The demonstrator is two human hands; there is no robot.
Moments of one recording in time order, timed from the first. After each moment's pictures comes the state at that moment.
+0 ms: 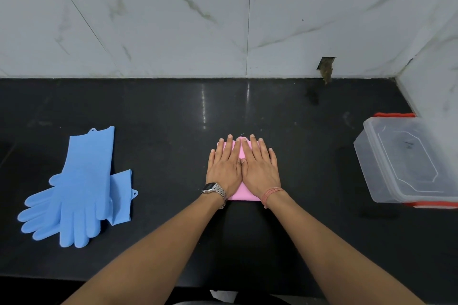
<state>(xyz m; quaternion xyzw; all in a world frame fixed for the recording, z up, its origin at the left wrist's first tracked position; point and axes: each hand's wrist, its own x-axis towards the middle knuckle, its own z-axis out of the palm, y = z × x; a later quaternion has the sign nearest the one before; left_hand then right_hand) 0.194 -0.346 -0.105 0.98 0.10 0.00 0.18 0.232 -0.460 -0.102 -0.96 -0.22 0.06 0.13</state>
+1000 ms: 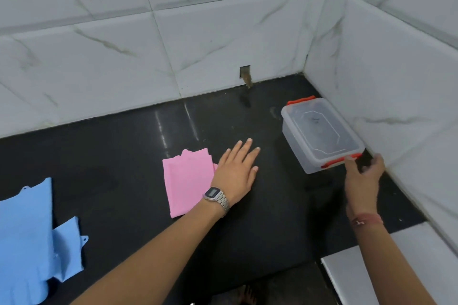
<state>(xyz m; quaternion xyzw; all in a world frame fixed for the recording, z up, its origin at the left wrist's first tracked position) 0.207 -0.474 -0.038 0.97 -0.20 0.04 0.12 0.176 -0.731 -0.010 -0.69 0.33 -0.17 0.62</state>
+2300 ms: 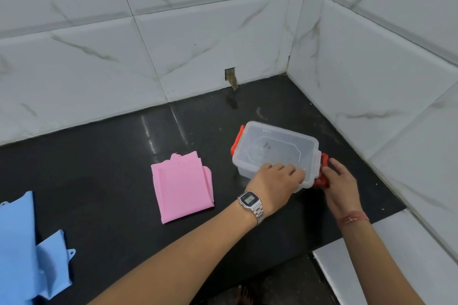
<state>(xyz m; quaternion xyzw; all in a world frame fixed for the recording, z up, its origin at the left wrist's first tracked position) 0.175 -0.561 0.015 0.91 -0.40 0.02 0.11 0.165 -0.733 -0.022 -0.57 0.32 -0.08 0.75</state>
